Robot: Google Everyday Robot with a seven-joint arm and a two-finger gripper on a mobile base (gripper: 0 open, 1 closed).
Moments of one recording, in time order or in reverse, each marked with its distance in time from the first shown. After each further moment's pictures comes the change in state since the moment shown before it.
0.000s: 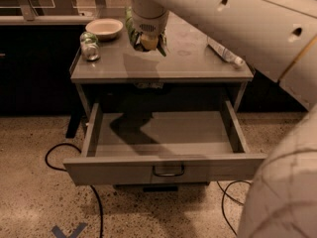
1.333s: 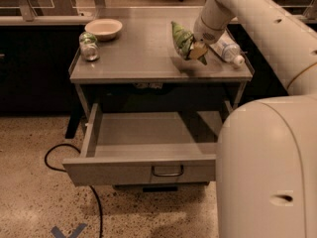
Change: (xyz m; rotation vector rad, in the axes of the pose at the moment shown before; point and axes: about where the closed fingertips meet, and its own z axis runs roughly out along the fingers) arm 0.133 -0.047 0.110 -0.170 -0.188 0.081
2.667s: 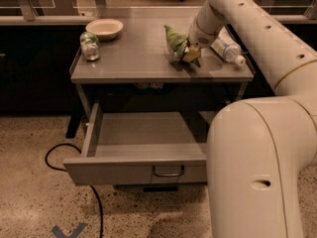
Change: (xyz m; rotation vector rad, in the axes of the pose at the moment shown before) arm -0.010 -0.005 0.028 -0.029 -0.067 -0.047
